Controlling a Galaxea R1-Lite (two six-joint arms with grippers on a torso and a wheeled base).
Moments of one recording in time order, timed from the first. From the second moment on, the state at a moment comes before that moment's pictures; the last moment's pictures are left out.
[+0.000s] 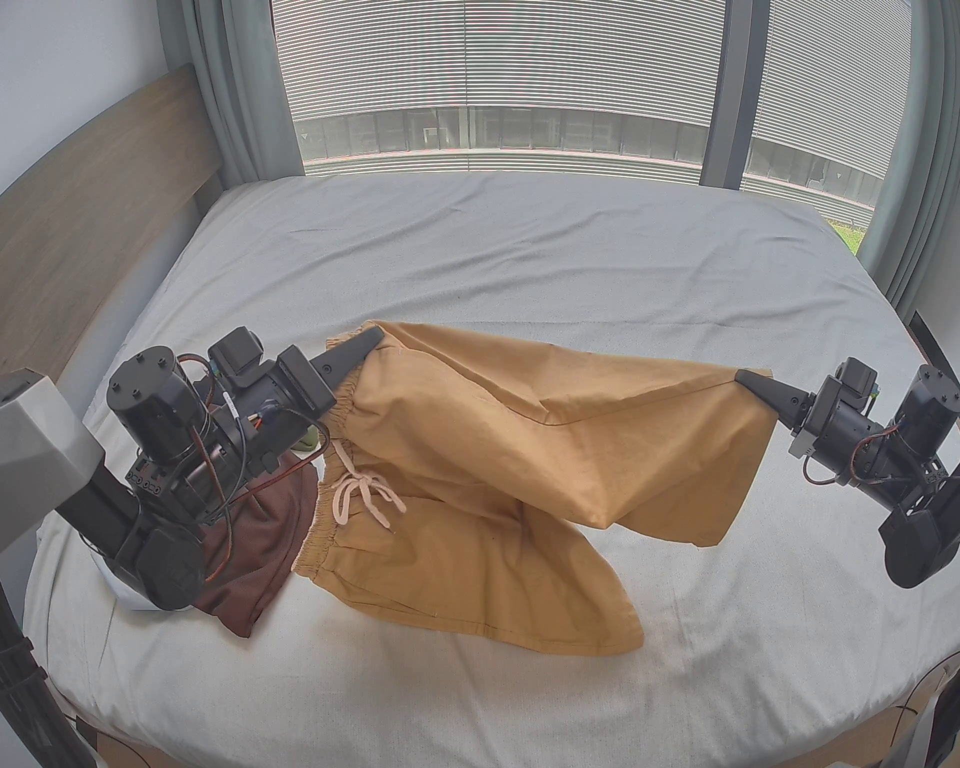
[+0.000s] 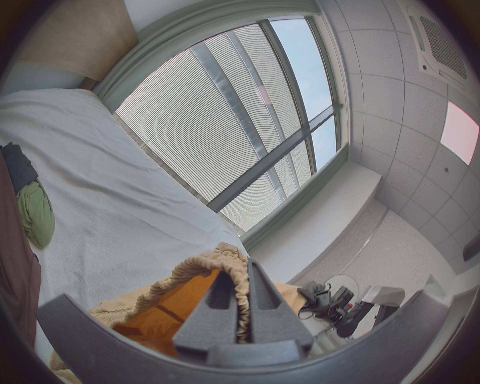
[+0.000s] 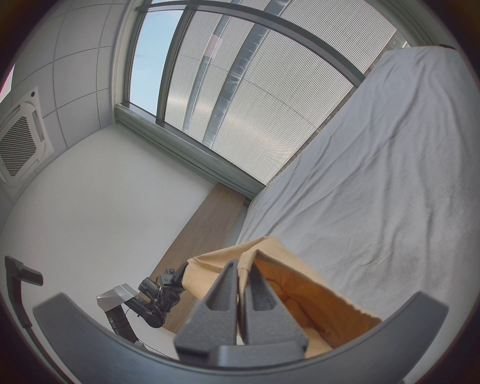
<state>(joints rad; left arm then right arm) -0.32 1.98 -0.69 -1.55 -0.41 -0.79 0.07 1.86 -0.48 -1.54 0.70 0.88</state>
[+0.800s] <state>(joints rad) -0.25 1.98 -0.65 -1.55 -0.51 -0.66 -0.05 1.77 -0.51 -1.54 0.76 0.95</state>
